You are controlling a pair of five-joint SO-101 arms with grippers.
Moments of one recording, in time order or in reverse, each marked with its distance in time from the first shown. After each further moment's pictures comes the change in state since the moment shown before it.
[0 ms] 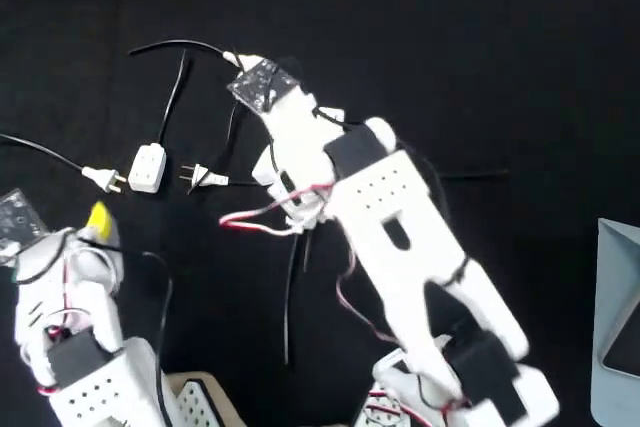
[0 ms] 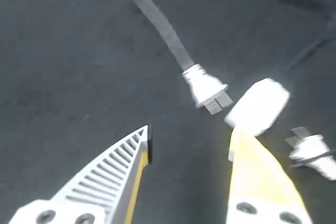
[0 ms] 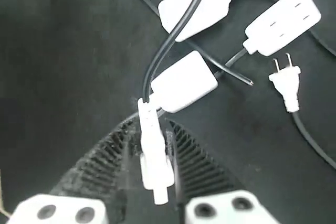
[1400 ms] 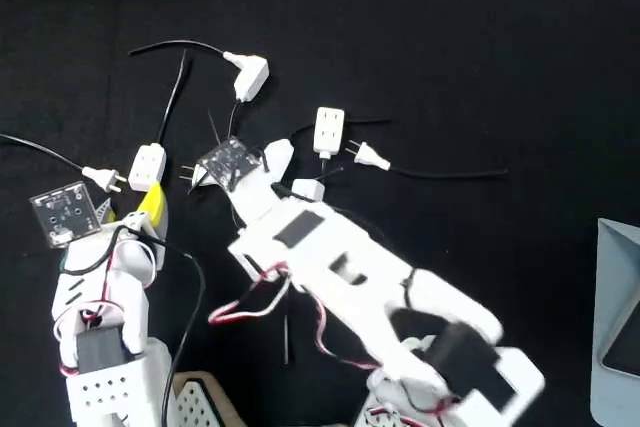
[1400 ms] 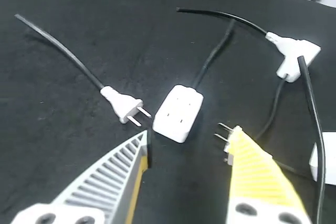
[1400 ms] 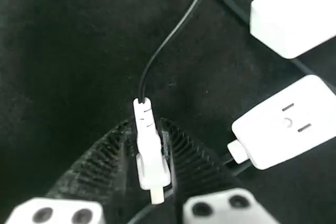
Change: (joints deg) left arm 15.7 -4.3 9.1 -10.5 2.7; right arm -12.7 9.2 26.0 -34.6 -12.6
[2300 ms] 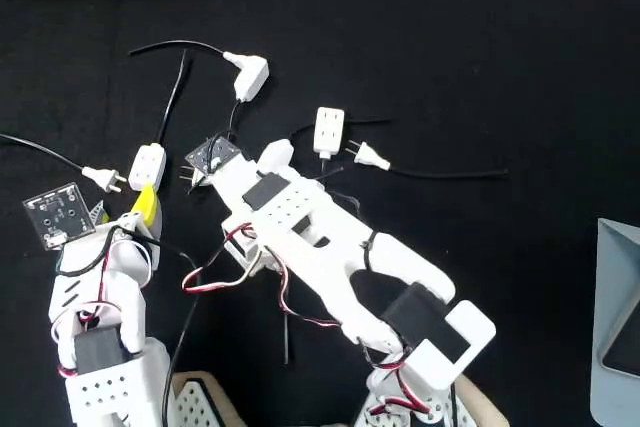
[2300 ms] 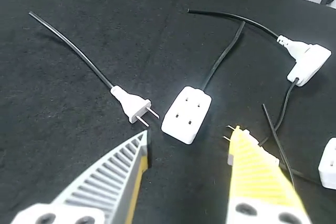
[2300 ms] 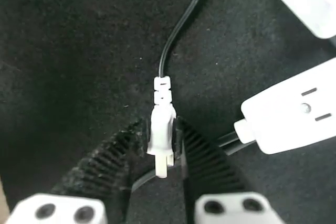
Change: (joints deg) left arm -1.7 0.0 0.0 0.0 0.0; right arm 0.0 13.5 -17.9 19.8 0.0
